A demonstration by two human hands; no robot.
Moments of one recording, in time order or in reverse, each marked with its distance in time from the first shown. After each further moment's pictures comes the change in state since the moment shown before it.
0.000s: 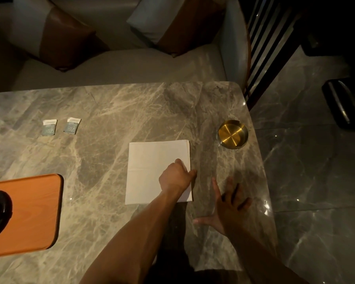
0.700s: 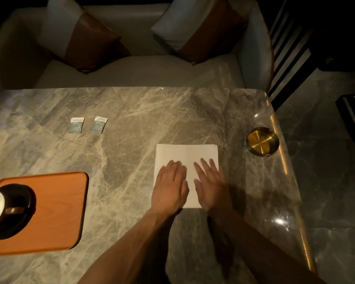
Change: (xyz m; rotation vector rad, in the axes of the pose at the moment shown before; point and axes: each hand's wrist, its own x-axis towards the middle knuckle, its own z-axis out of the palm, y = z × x) left_hand -0.009 -0.129 -0.023 0.183 0.390 0.557; right_hand 0.029 -0.125 0.001 -0.081 0.552 -0.527
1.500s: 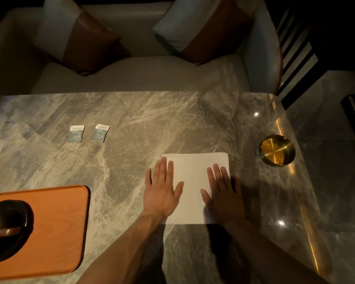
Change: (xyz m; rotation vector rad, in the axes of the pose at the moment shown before) left_hand 0.026 -0.056 0.008 0.275 -0.243 -0.184; right_hand 0.019 0.020 0.033 -0.223 -0.172 0.122
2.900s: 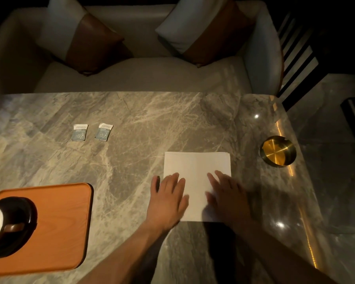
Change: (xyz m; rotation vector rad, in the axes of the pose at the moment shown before) left_hand -0.033 0.005 -0.015 -0.144 0.082 0.210; right_hand -0.006 0.005 -0.015 0.059 0.010 -0.082
